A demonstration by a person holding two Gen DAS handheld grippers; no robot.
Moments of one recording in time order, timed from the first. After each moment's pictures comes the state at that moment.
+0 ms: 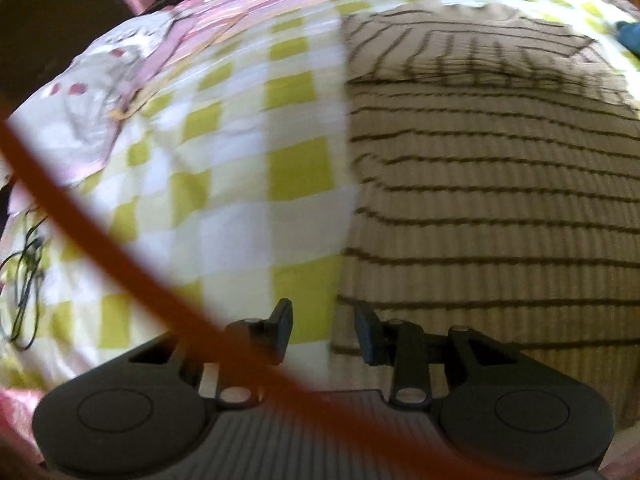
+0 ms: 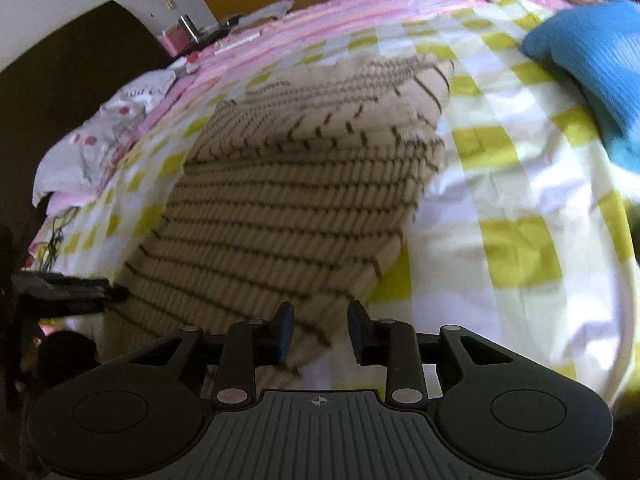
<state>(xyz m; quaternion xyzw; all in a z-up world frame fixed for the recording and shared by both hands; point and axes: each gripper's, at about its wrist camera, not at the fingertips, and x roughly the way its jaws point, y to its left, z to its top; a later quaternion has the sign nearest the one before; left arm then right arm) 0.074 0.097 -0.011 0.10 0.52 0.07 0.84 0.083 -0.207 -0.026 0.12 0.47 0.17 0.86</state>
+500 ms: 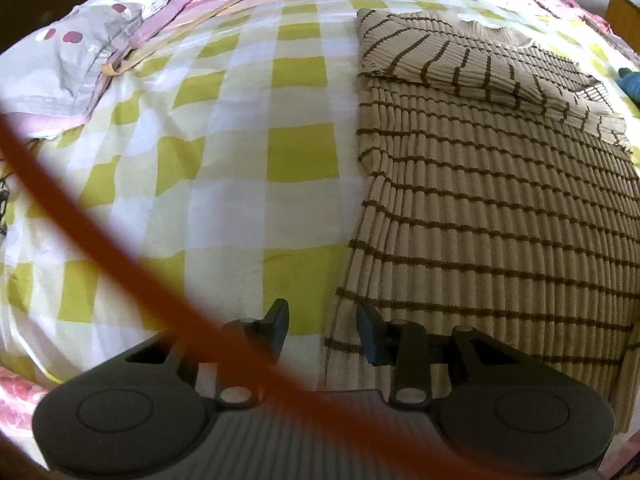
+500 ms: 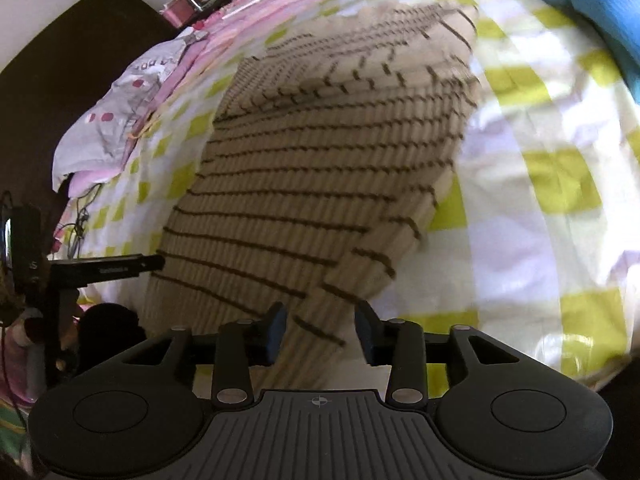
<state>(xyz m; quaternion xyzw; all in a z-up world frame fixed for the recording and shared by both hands) 0.073 0.123 -0.016 0.01 0.53 0.04 0.85 0.074 -0.174 -0.013 0.13 0.52 0.18 0.82</state>
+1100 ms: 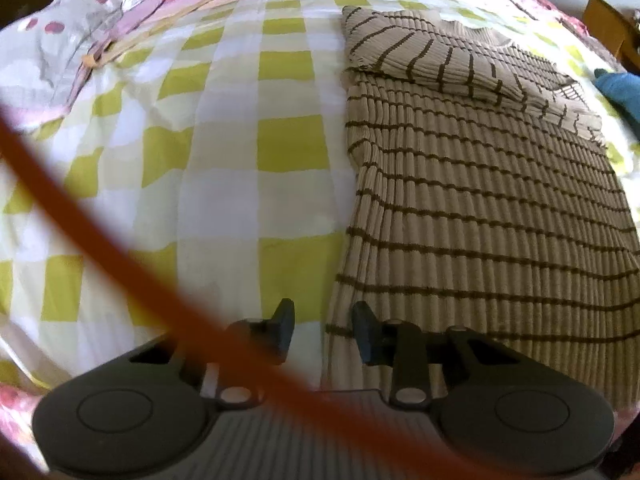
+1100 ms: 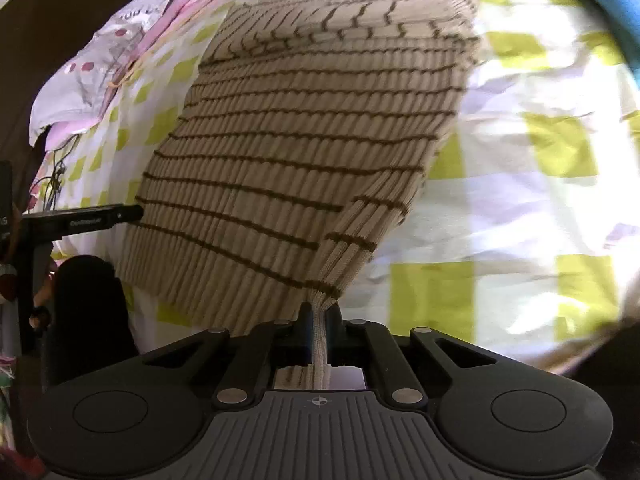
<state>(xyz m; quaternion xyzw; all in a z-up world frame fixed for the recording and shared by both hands) 0.070 0.140 -0.018 -0.01 0.54 -0.01 0.84 0.057 -0.181 -0.017 0.11 0.58 0.16 0.79</state>
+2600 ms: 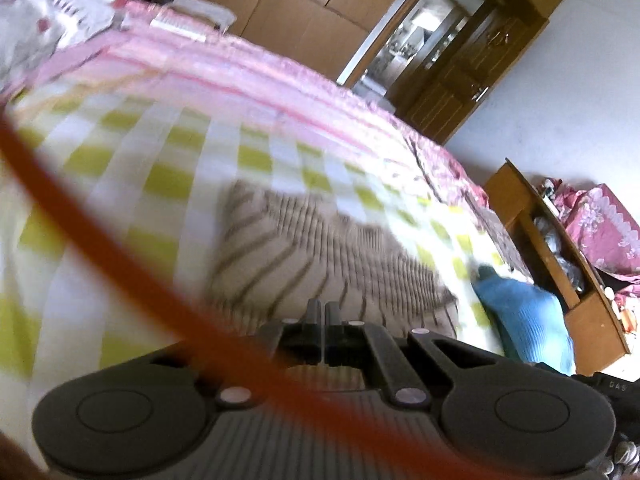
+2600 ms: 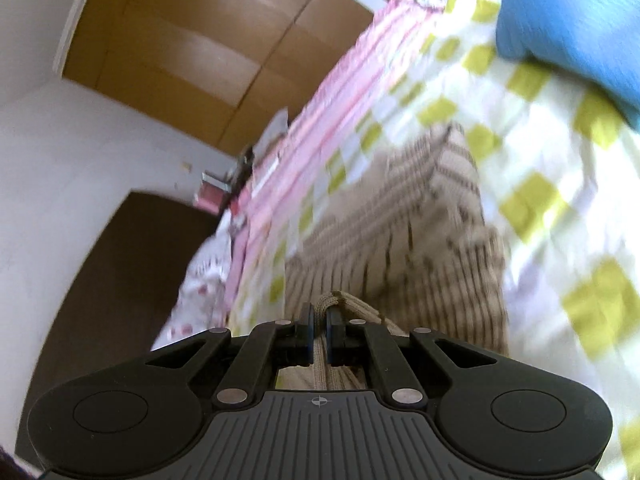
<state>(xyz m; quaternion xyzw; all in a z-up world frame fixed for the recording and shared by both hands) 0.198 0.147 0.052 -0.23 0.37 -0.14 0.89 0.159 -0.262 0.018 0.43 0.33 0.16 0.83</state>
